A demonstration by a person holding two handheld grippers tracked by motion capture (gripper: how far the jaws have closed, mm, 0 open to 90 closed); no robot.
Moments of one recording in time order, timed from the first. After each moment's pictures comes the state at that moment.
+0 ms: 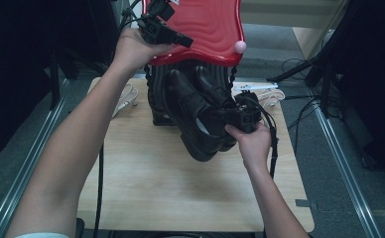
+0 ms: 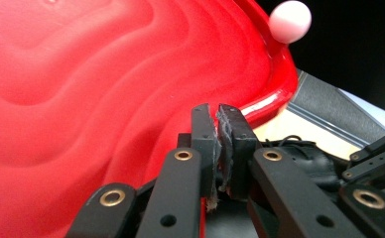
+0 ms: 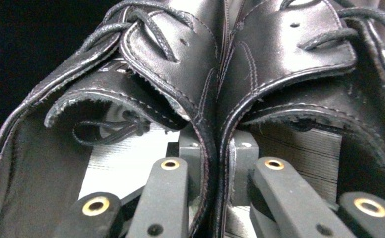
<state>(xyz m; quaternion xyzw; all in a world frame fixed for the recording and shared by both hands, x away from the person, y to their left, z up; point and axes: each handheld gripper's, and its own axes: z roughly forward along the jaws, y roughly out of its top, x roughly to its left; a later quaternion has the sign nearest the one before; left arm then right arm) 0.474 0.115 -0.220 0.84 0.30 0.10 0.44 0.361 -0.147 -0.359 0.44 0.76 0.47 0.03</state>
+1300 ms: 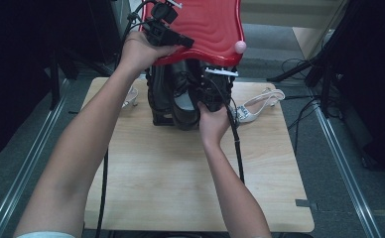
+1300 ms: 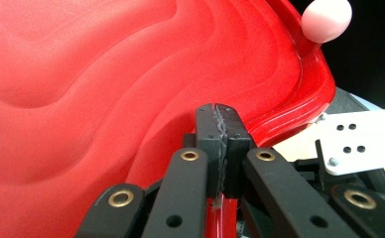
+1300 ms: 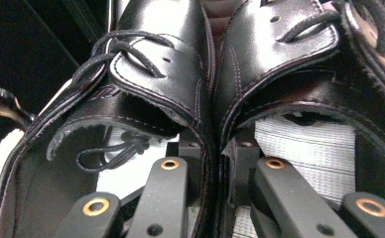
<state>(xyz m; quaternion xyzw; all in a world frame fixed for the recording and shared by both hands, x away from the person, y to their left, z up) 0.488 0.109 -0.235 0.84 0.31 0.11 0.44 0.428 -0.065 -0.383 0.55 0.68 0.45 0.19</state>
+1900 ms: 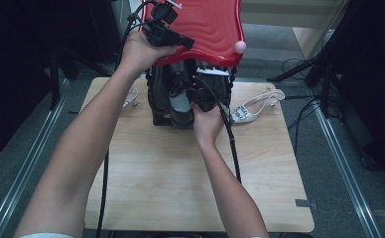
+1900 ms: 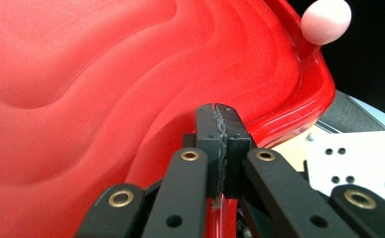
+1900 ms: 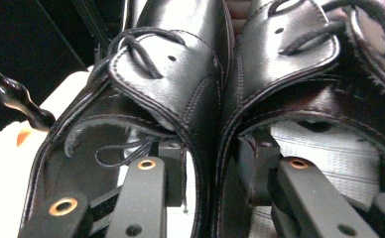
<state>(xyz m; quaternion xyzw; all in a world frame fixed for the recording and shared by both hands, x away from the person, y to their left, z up) 0.487 0.109 -0.236 0.84 0.31 0.11 0.44 0.429 -0.046 -0.385 0.53 0.69 0.44 0.20</state>
